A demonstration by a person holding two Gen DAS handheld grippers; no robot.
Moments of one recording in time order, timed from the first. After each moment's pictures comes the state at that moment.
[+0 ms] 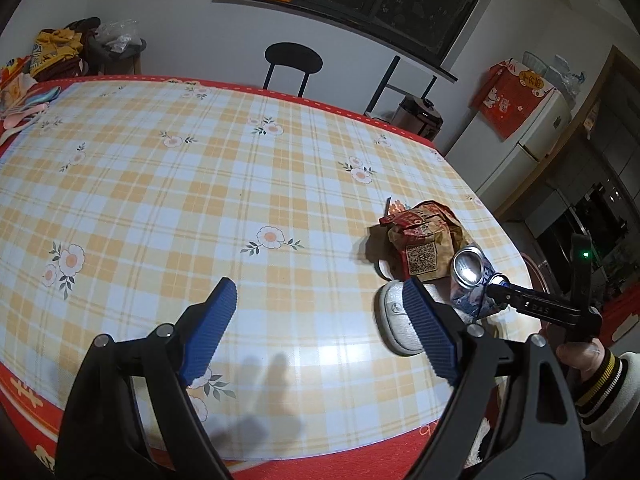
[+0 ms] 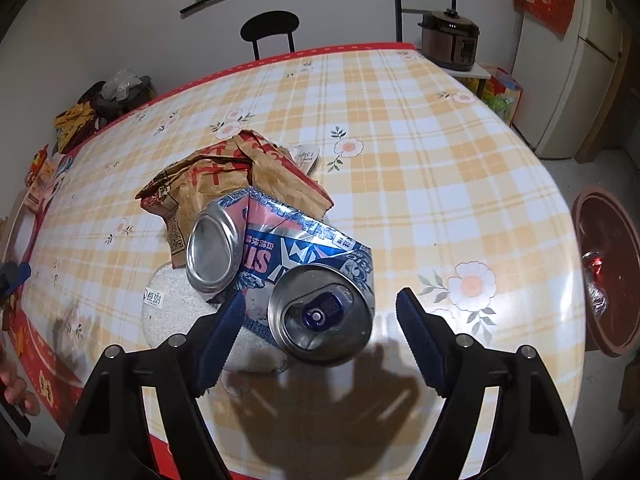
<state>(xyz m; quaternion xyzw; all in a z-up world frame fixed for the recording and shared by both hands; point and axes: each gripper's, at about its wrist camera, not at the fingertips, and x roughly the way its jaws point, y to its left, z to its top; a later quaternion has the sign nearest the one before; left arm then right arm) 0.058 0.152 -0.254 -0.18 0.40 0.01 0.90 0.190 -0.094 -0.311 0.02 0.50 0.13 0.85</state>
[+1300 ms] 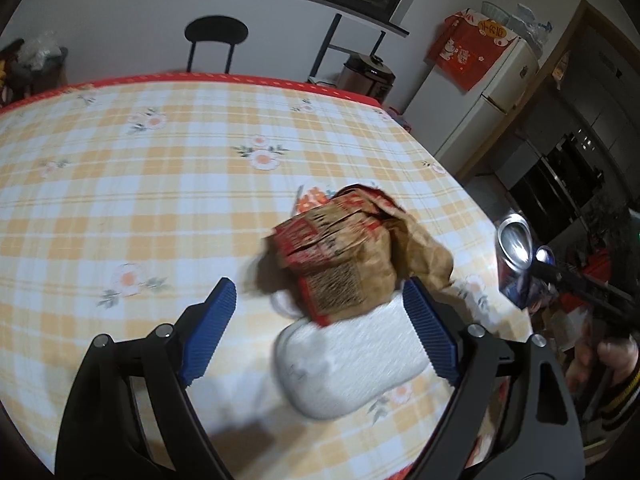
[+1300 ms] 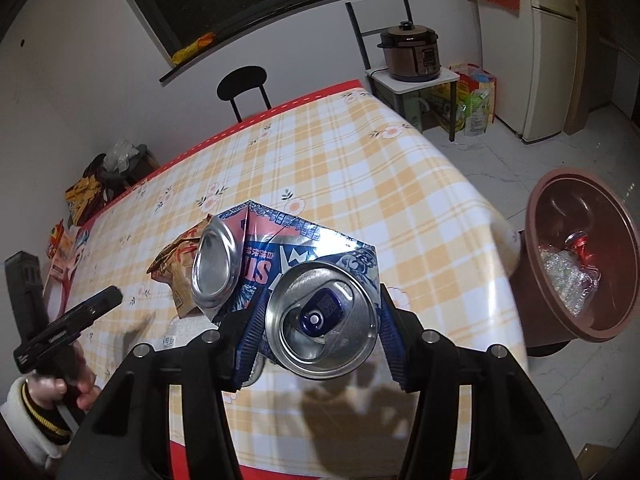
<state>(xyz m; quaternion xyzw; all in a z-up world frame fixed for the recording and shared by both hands) 0.175 0.052 -0.281 -0.15 0.44 -0.08 0.88 0.184 -0.200 -0.260 0.13 0.45 0.11 0.88</state>
